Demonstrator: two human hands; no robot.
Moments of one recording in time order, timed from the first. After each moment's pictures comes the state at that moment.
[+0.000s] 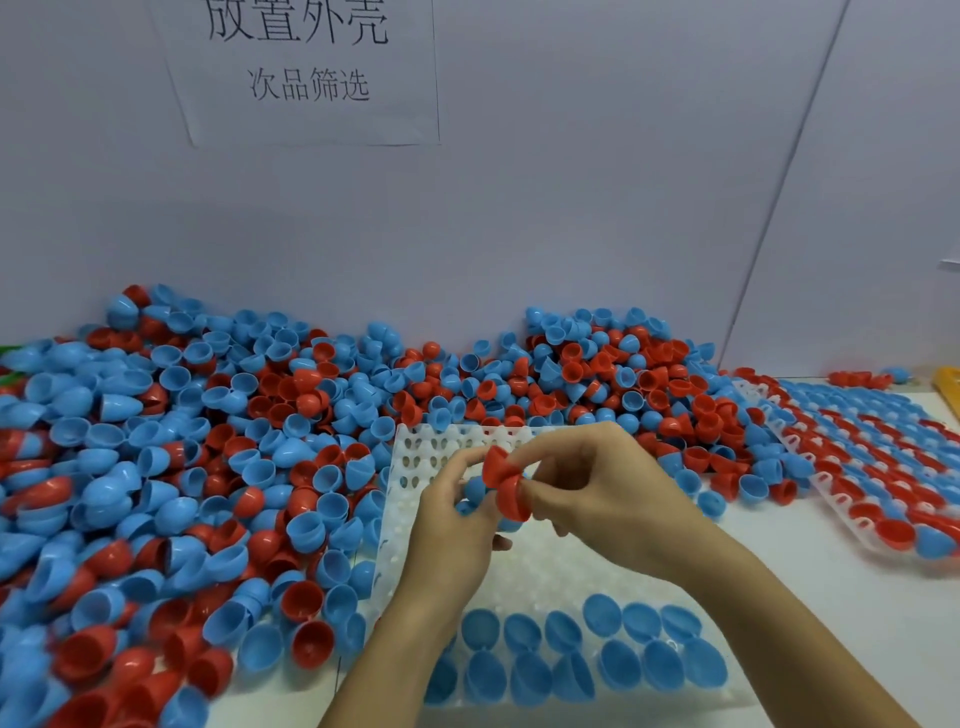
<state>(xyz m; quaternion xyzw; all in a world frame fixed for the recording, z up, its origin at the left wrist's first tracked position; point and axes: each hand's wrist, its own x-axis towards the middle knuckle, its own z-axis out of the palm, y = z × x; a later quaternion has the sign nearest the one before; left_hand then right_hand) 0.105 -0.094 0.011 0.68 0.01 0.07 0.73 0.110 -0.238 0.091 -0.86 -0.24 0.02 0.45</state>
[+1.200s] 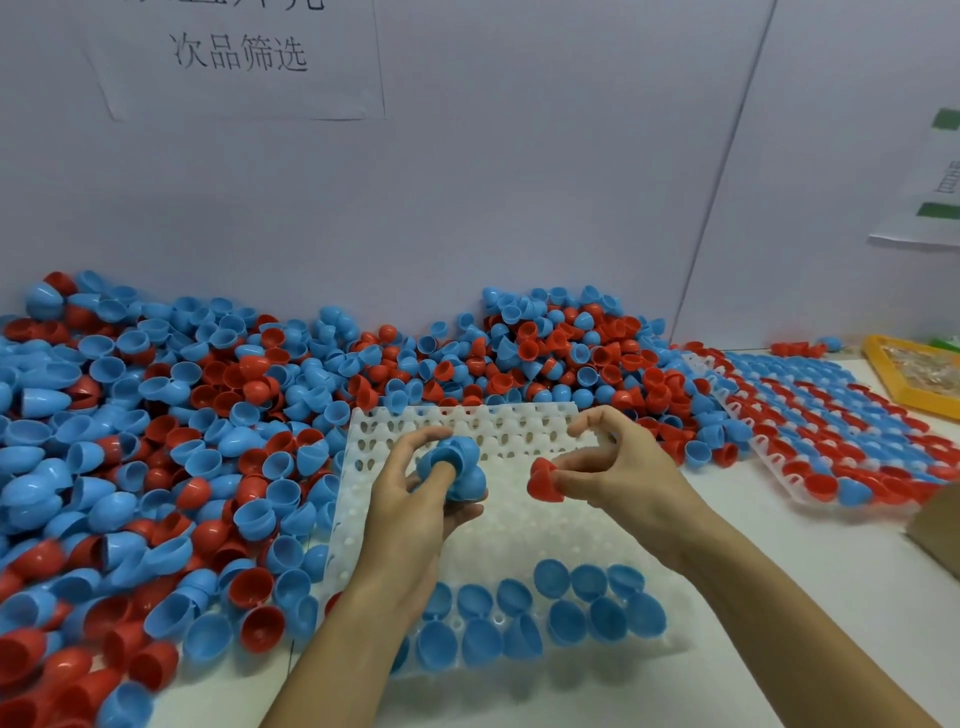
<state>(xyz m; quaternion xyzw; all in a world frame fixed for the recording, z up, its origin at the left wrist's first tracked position) 0.104 -0.106 0.009 0.54 0.07 0.06 0.83 0.115 -0.293 0.056 -0.83 0.00 0.03 0.55</state>
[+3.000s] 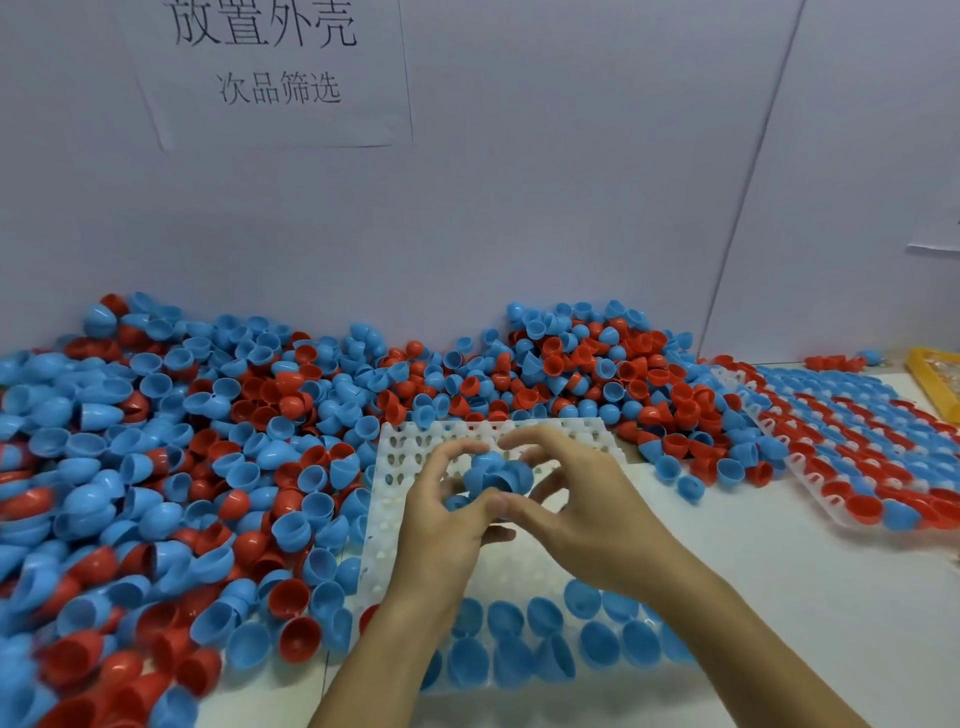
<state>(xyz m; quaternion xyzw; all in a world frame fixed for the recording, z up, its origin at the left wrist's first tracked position) 0.097 -0.102 0.015 0.60 0.02 0.06 0.80 0.103 -0.246 0.059 -0.88 -0.20 -0.05 0.42</state>
